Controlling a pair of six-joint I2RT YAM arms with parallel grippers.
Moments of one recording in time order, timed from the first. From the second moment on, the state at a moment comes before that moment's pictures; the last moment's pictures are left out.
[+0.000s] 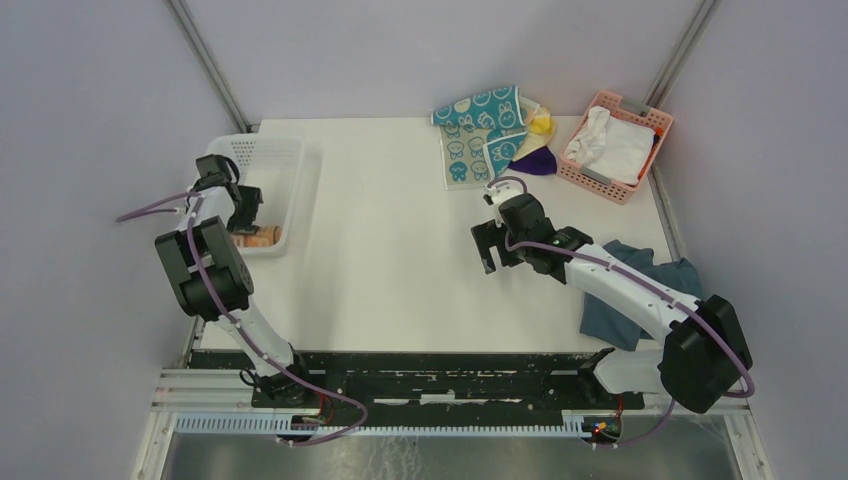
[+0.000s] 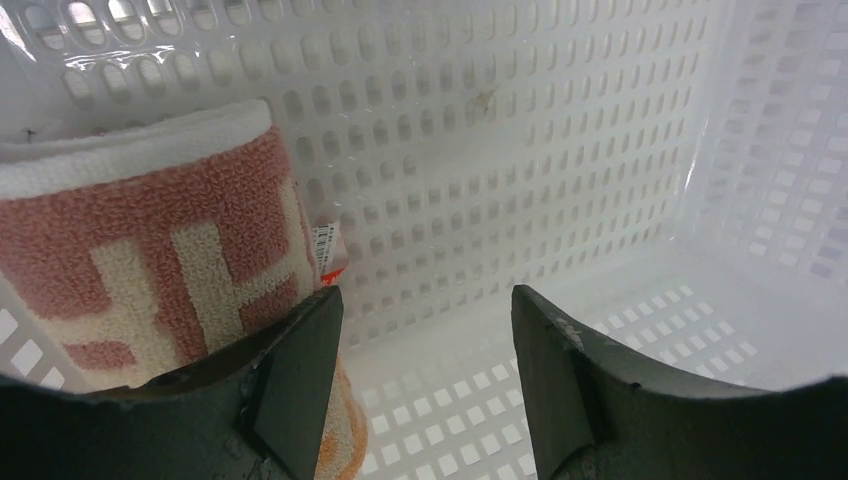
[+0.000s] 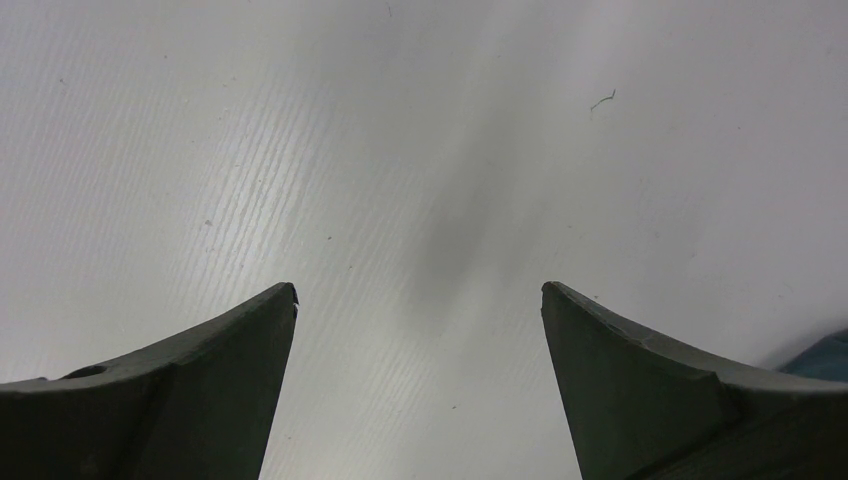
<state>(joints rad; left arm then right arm) 0.40 1.84 1.29 -0.49 -0.10 -1.09 0.63 1.30 0.90 -0.44 0.16 0.14</state>
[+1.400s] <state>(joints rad) -0.22 0.98 0.86 -0.30 -0.04 -0.29 0.36 2.10 1.49 -0.12 0.27 0.25</state>
